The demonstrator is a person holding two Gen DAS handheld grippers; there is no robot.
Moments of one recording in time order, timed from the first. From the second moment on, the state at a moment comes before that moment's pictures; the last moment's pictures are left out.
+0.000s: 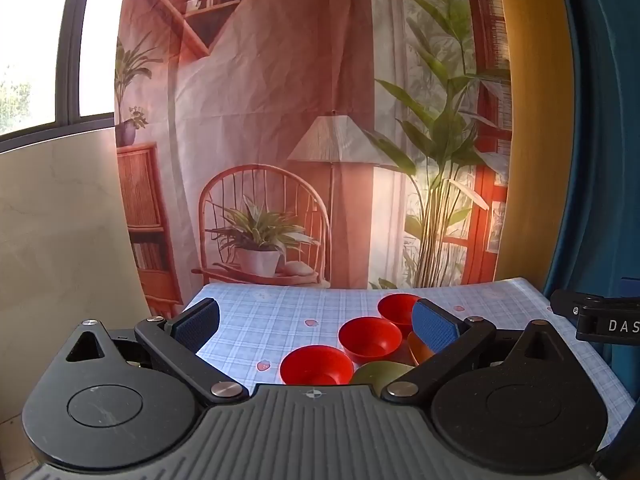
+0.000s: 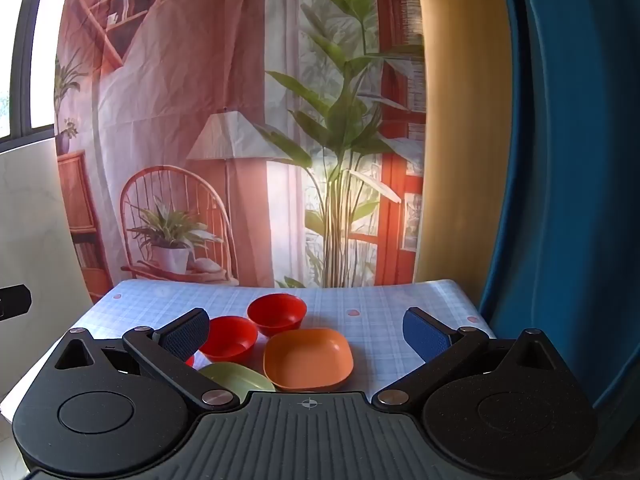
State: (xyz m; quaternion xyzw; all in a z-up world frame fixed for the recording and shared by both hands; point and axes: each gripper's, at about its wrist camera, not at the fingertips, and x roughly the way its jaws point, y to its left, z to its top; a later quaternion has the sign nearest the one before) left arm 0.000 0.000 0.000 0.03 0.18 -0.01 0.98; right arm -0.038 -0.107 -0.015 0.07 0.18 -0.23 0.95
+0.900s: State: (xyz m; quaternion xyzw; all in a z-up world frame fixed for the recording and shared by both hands) left arm 0.001 -0.002 -0.002 0.04 0.18 0.00 0.98; right arm -0.039 -0.108 -0.018 0.07 0.18 -0.23 0.95
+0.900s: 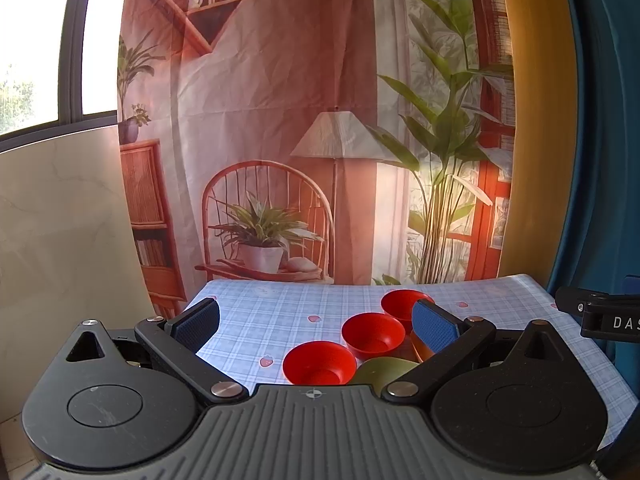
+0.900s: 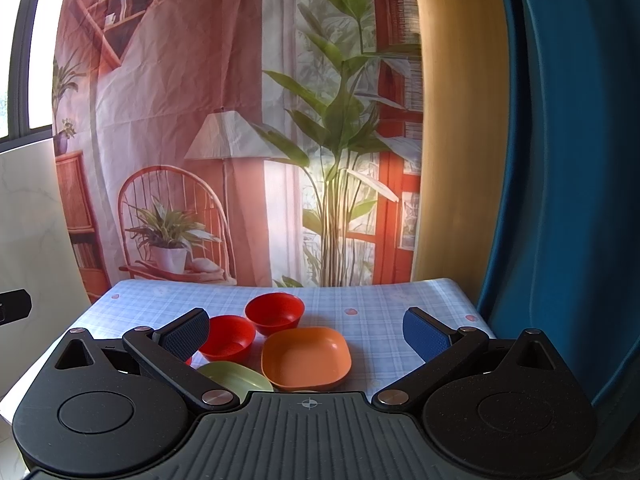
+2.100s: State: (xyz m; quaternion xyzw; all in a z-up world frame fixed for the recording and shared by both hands) left arm 0.000 -0.004 -0.003 0.04 0.18 0.00 0.98; right arm -0.039 -0.108 -0.017 0.07 0.18 -0.23 0.95
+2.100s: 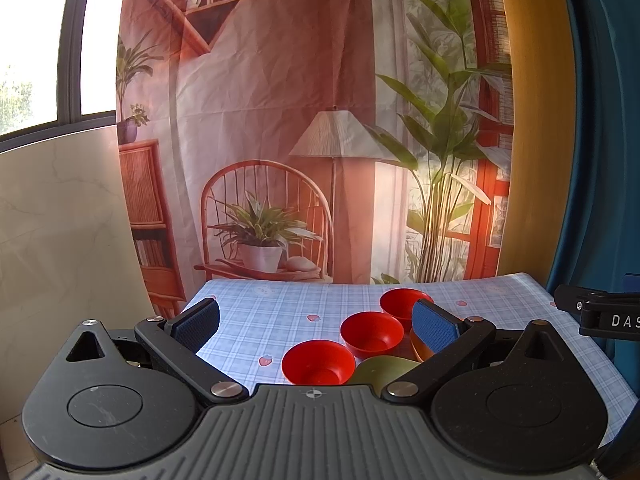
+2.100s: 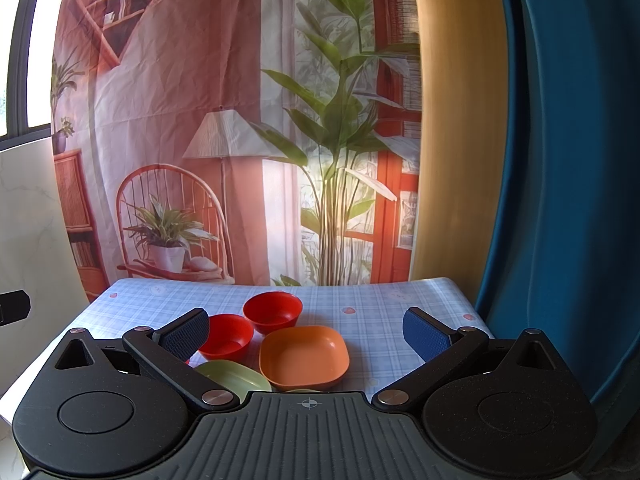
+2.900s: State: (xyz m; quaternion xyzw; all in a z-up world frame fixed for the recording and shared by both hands) left arm -0.001 -0.003 -0.002 0.04 0.18 0.00 0.98; right arm -0.040 -0.108 -0.018 0.07 0.18 -0.23 0.95
